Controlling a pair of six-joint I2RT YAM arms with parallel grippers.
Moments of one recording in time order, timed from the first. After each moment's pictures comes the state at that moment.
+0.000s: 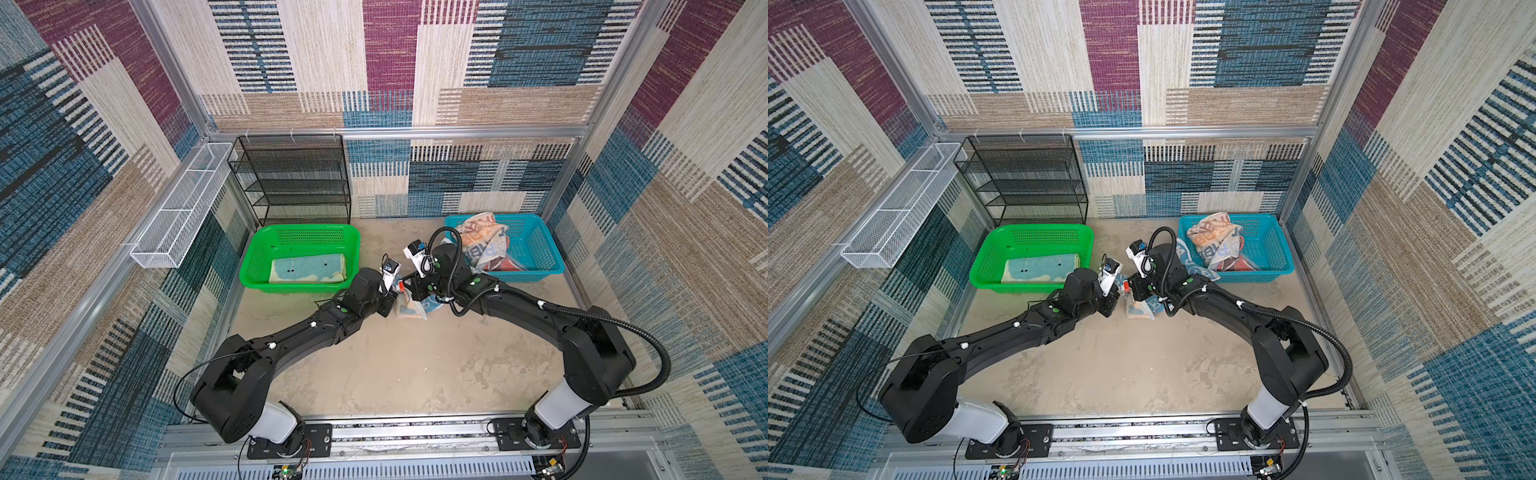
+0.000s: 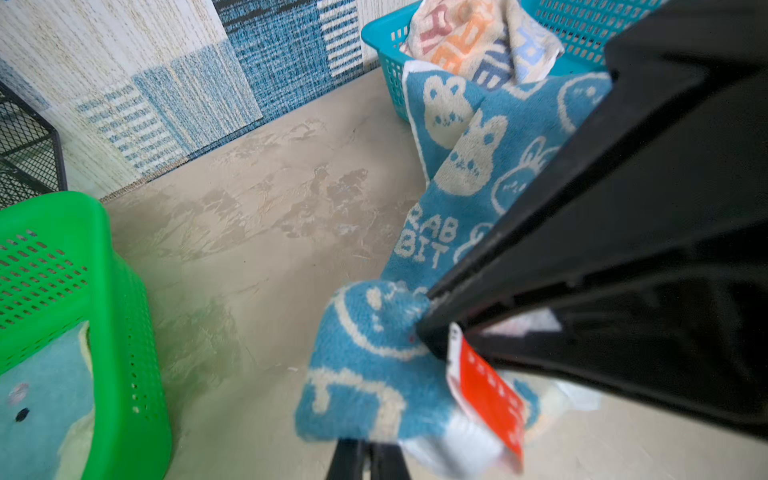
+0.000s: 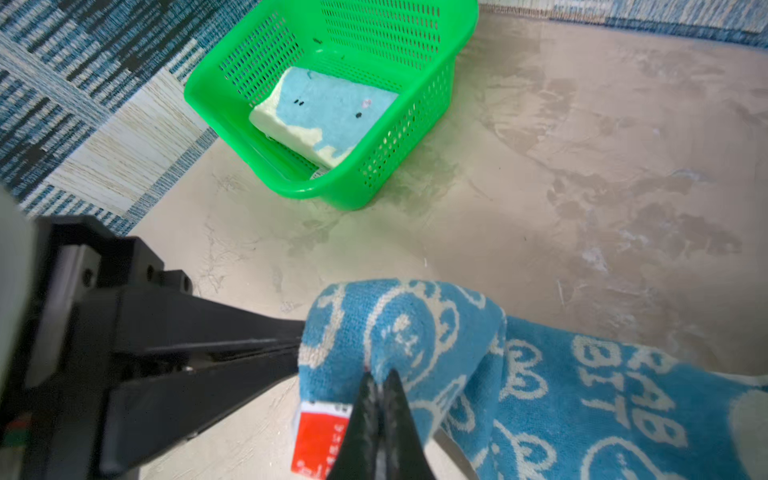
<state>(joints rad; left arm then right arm) -0.66 1.48 0.87 0.03 -0.10 0.07 0.63 1.63 1.11 -0.11 -0.31 0.18</state>
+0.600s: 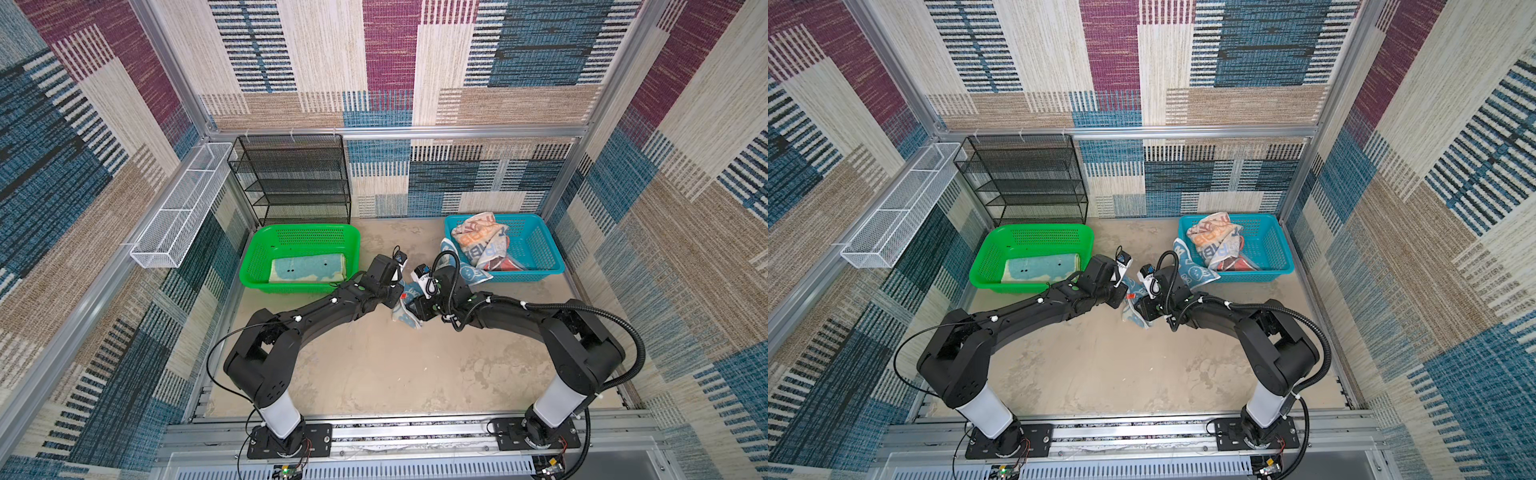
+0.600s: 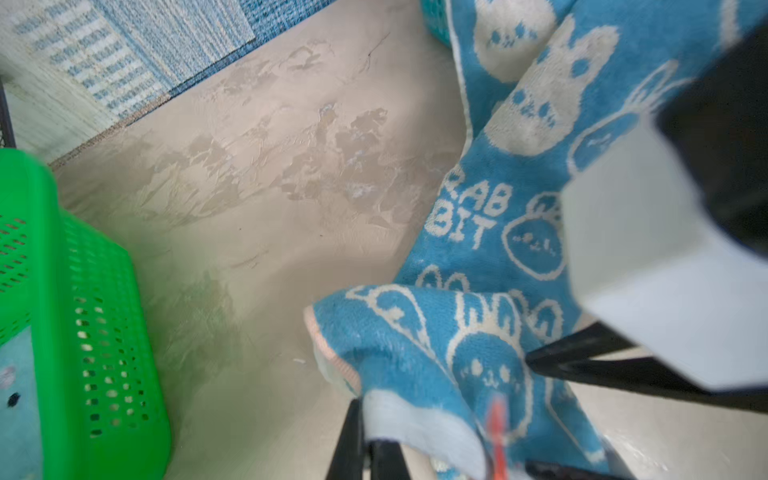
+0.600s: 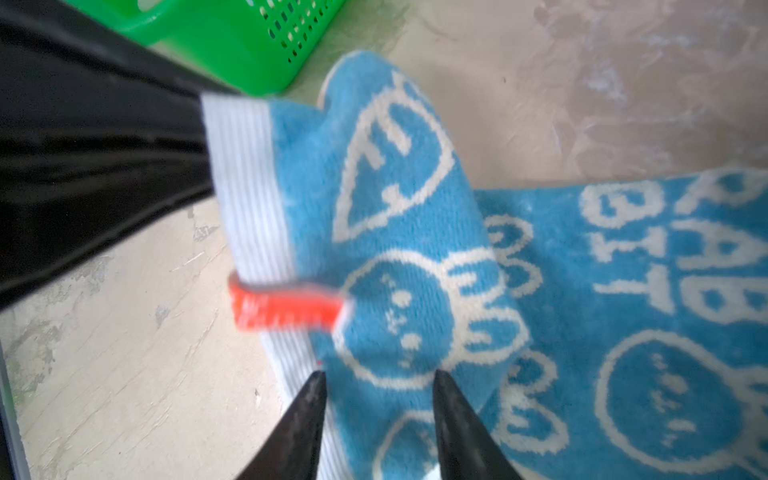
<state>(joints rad) -0.66 1.70 1.15 -0.24 -0.16 0.03 0.60 1.69 0.89 0.01 -0.28 0.21</state>
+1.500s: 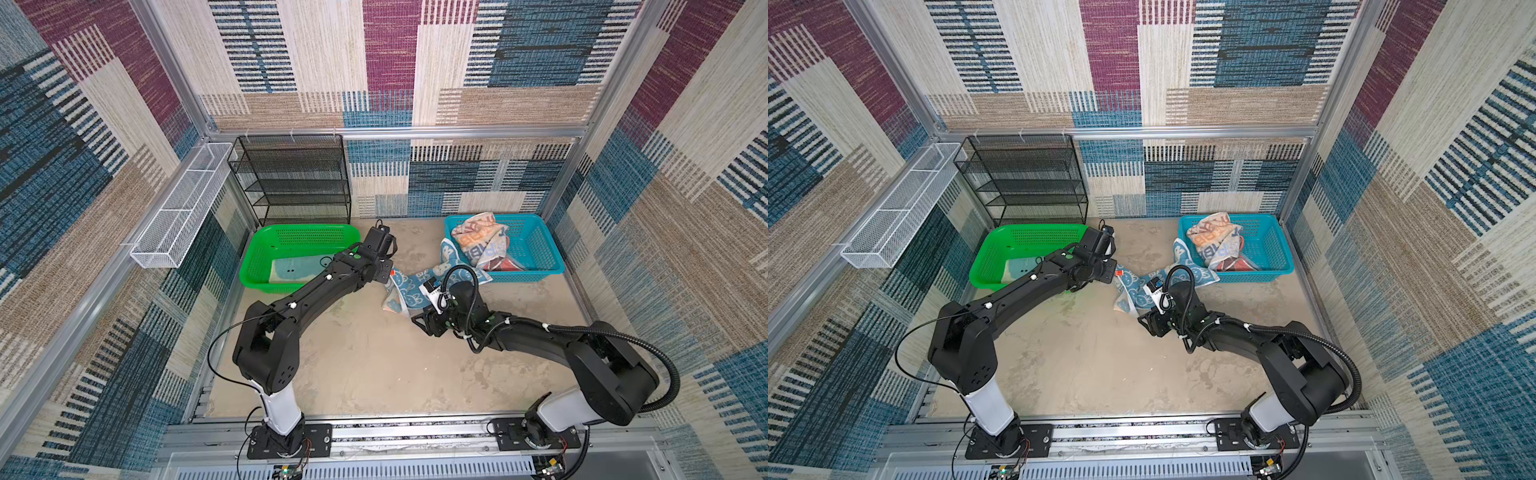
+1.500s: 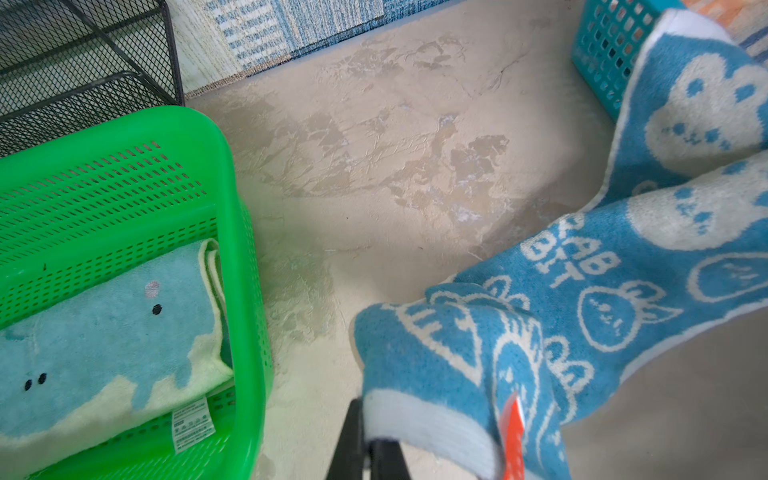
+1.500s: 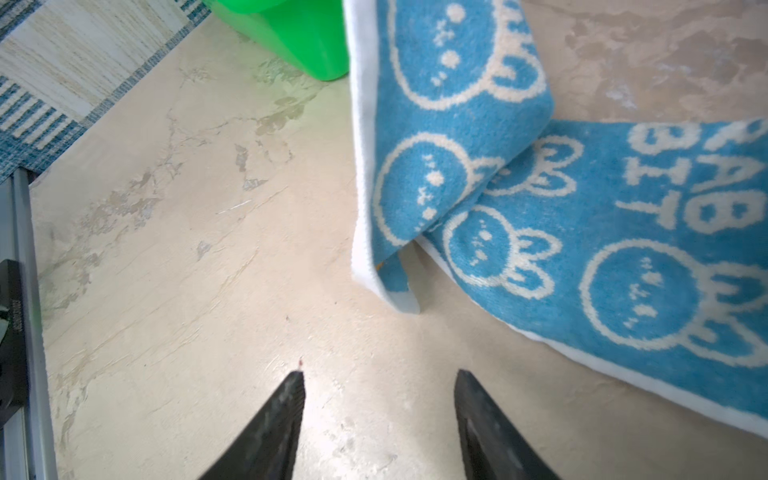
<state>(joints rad) -0.57 1.78 1.47 -0.59 -0.26 -0.14 0.61 1.50 0.64 0.19 -0.34 0.11</state>
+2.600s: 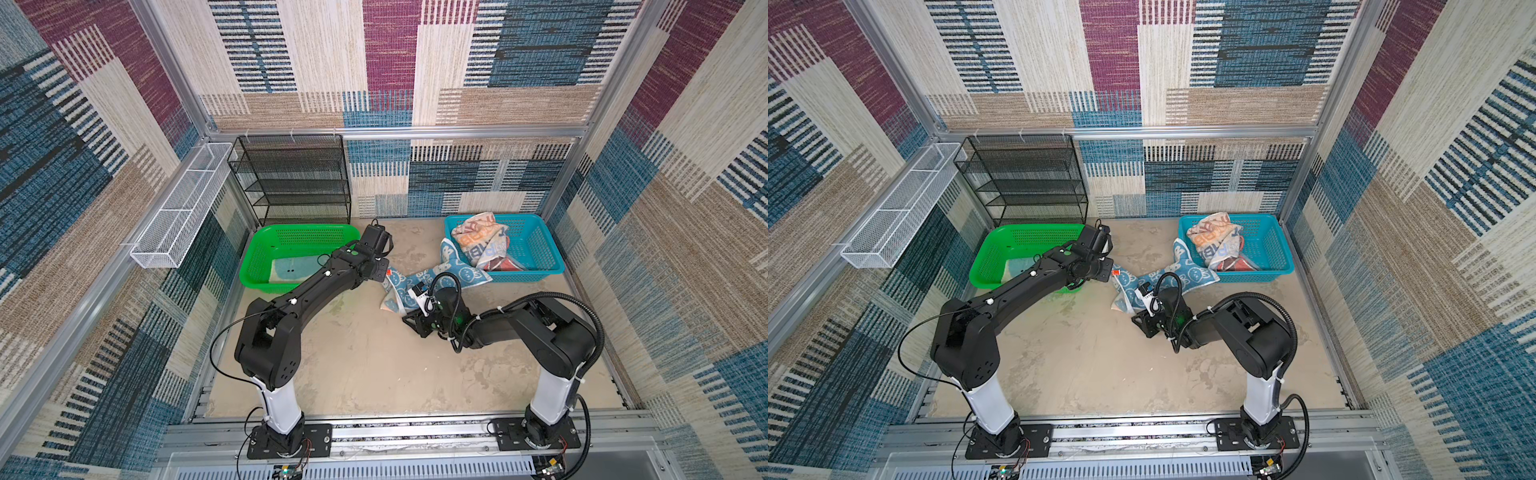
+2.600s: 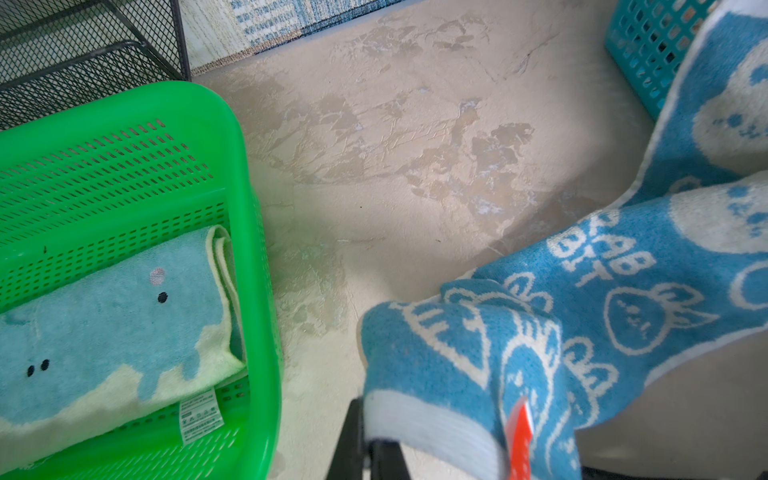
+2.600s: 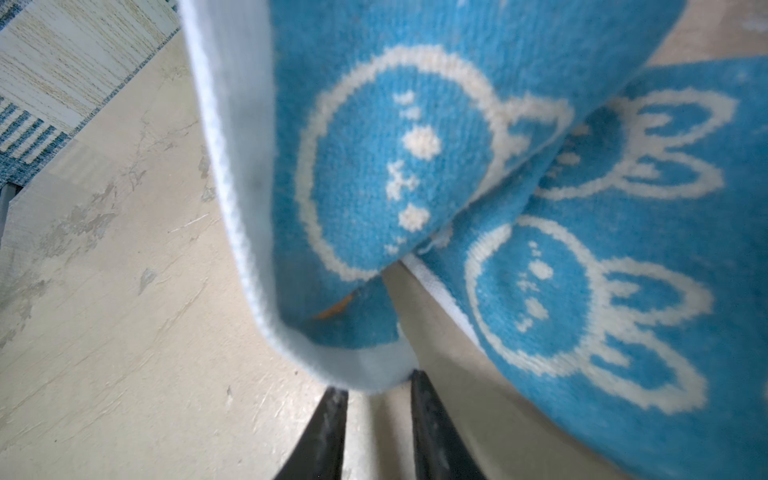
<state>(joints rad) -0.54 1.80 1.49 -0.63 -0.25 -0.15 0.63 1.85 0.69 0.54 -0.37 0.19</state>
